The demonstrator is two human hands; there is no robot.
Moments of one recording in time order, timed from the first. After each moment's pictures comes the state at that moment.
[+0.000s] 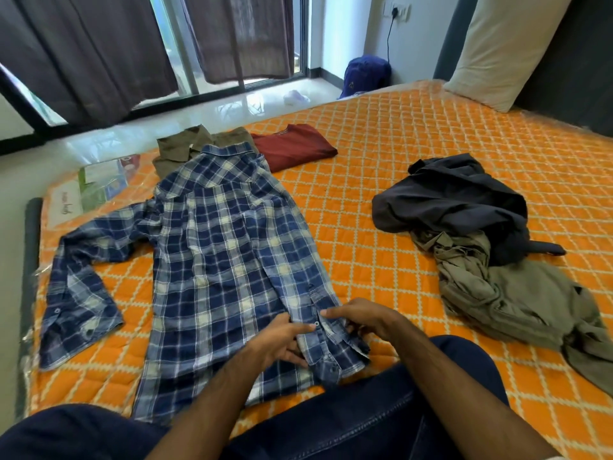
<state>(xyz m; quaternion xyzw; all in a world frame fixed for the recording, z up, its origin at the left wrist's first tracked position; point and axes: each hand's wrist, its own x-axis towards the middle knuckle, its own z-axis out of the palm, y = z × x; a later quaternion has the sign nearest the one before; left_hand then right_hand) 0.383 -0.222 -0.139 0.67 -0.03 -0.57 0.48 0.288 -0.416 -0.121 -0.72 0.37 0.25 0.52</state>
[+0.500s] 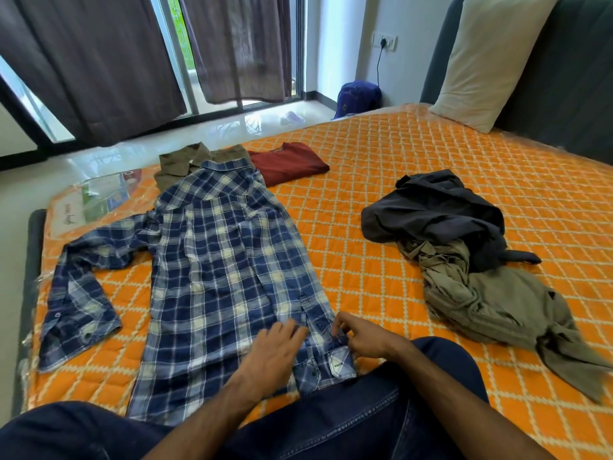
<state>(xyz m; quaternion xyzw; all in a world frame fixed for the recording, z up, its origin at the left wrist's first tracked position) 0.344 -0.189 -0.150 0.81 -0.58 0.02 0.04 0.232 -0.418 -0.117 -0.85 0.19 0.24 0.42</state>
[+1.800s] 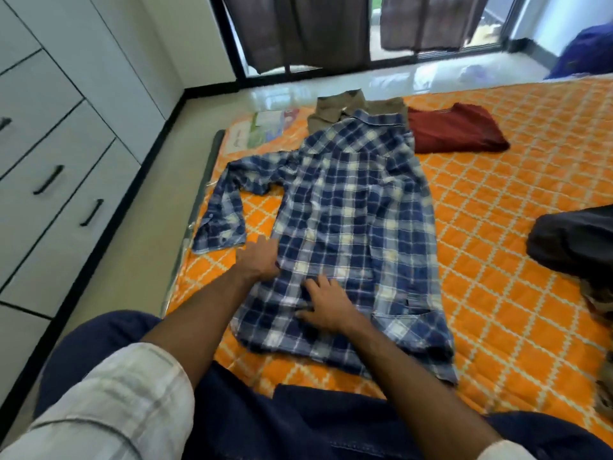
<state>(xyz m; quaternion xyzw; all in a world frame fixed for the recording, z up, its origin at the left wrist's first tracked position) 0.492 -0.073 -0.113 0.97 -0.06 -0.22 -0.06 0.381 -0.243 -0.140 -0.94 -0.13 0.21 0.23</state>
